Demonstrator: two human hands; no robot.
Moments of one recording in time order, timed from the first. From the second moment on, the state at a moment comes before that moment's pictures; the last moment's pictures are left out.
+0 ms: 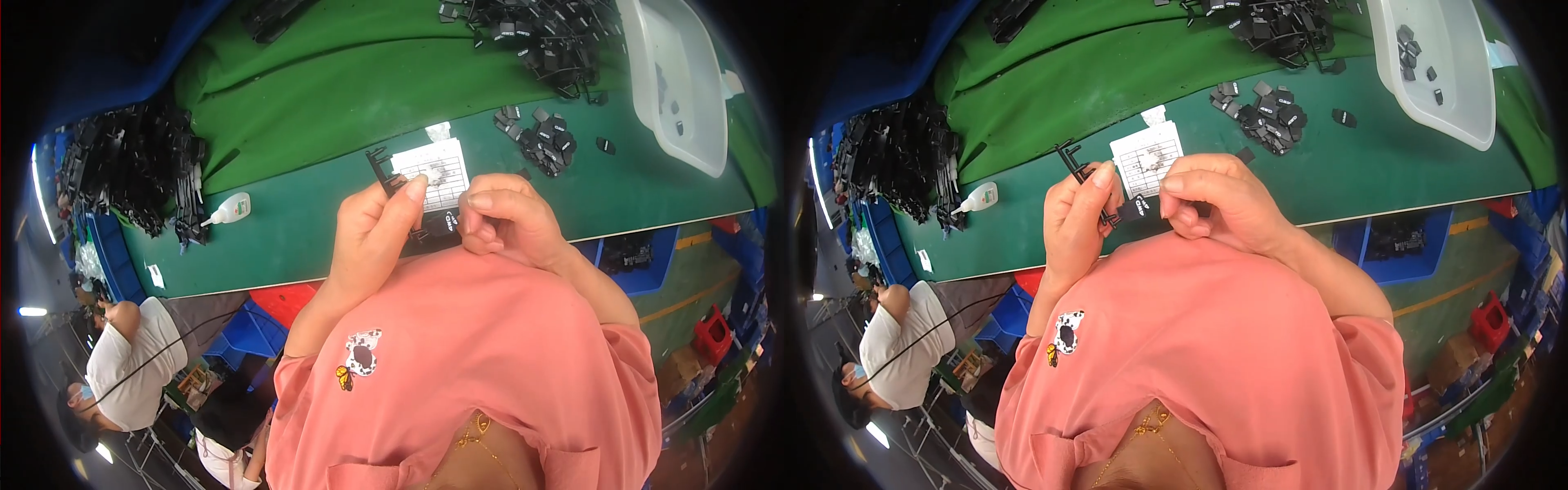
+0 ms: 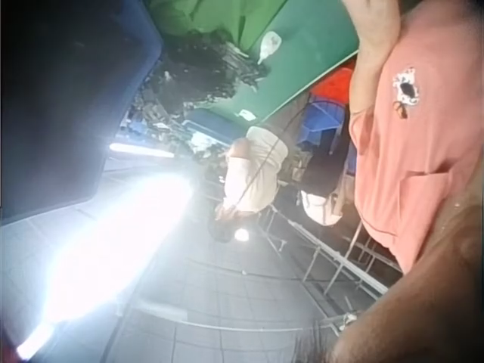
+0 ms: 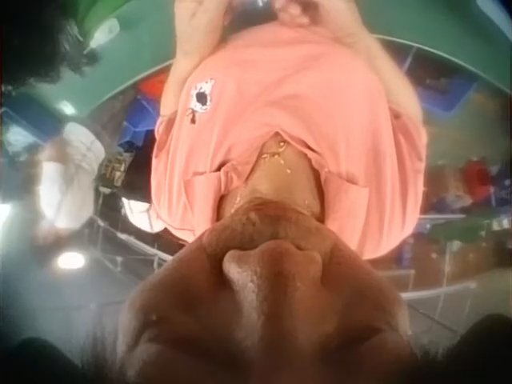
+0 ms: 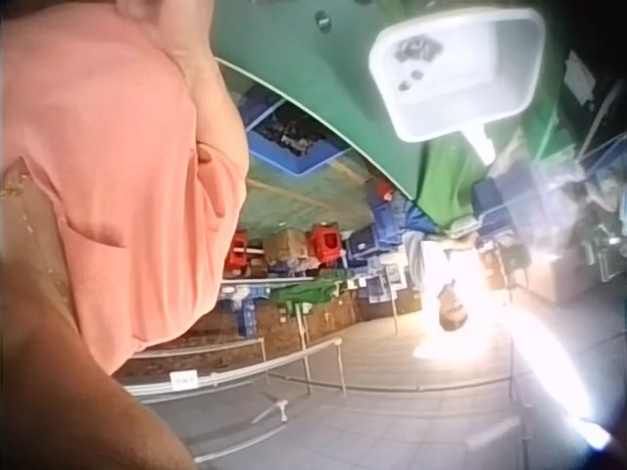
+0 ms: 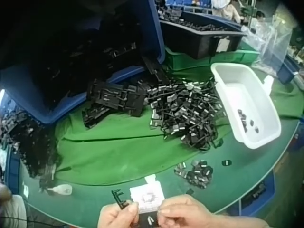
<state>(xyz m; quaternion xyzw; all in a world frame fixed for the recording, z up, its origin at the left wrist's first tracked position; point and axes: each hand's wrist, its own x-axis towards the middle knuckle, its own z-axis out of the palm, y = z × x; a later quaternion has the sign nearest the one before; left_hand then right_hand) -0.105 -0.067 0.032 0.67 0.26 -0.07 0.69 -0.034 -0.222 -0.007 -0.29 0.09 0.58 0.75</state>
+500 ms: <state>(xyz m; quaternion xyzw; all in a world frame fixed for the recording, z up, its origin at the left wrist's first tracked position) -0.107 -0.061 0.022 0.53 0.27 -0.27 0.76 -0.033 -0.220 0.003 -0.46 -0.06 0.60 0.65</state>
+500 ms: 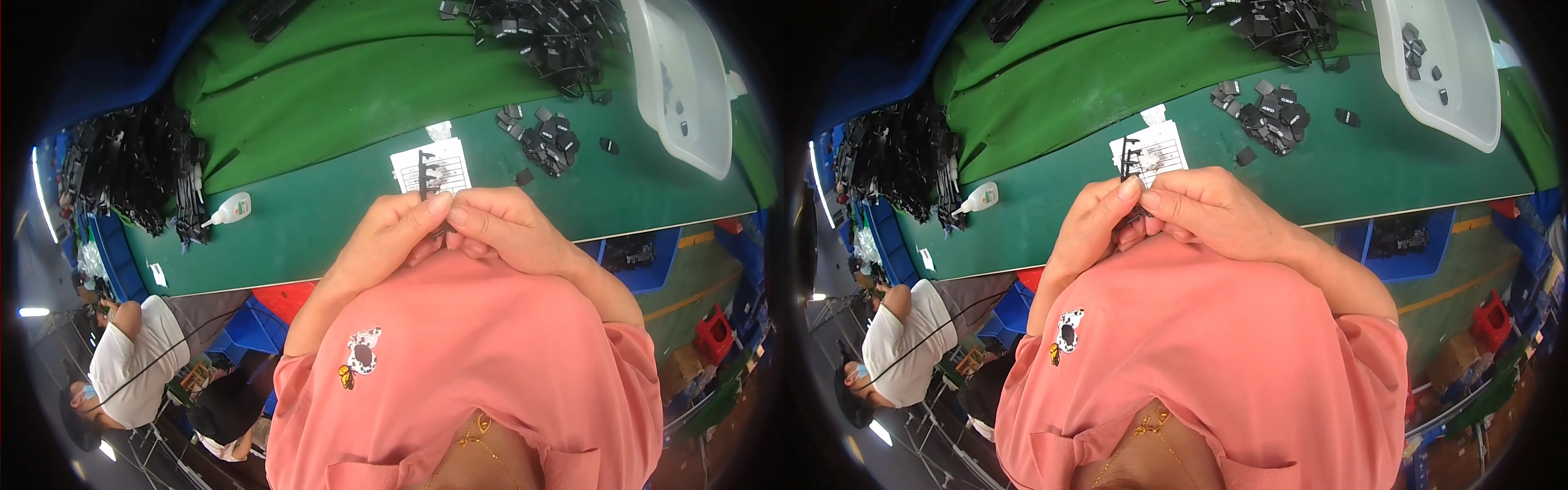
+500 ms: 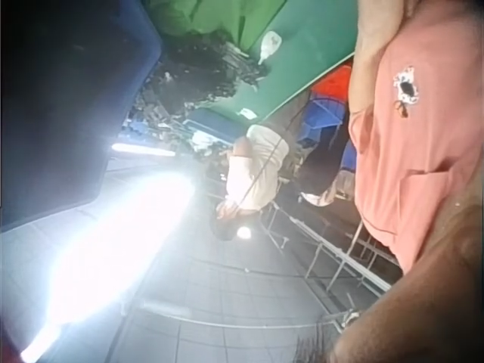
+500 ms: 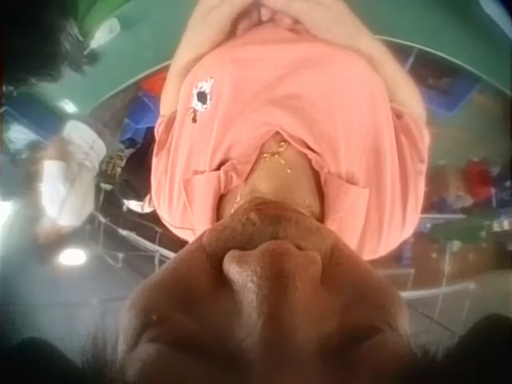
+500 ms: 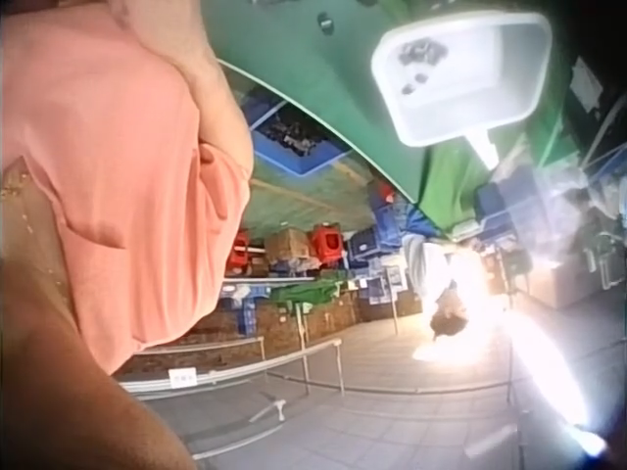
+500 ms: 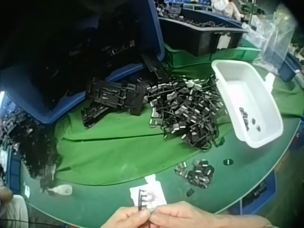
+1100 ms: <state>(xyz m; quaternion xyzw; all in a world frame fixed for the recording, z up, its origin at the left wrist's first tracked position) -0.107 -0.061 0.028 0.49 0.17 -0.27 0.81 -0.032 -0.229 -0.002 -0.42 -0.13 0.58 0.69</state>
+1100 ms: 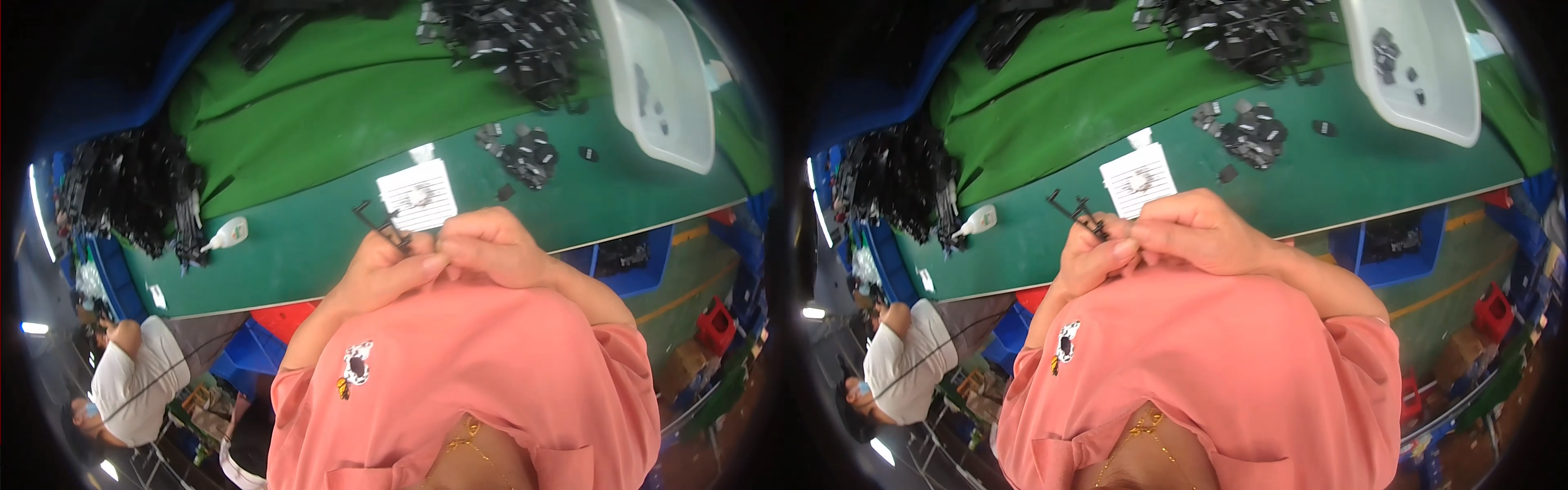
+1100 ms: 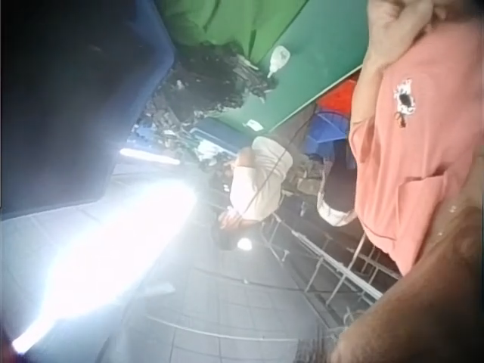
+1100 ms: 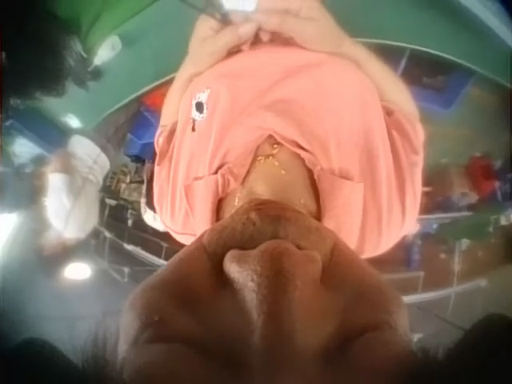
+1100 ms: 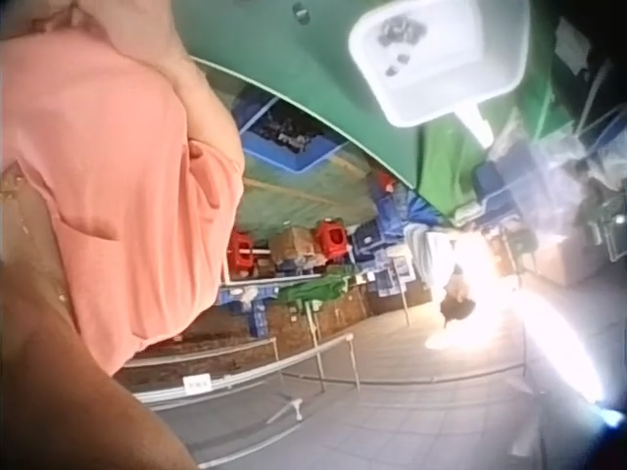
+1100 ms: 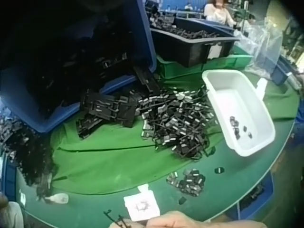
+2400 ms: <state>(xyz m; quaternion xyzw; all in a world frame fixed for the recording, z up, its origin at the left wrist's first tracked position) 0.235 -0.083 0.178 0.71 -0.02 -0.14 0.69 0.098 -0.324 0.038 -0.91 -0.24 -0.18 0.27</state>
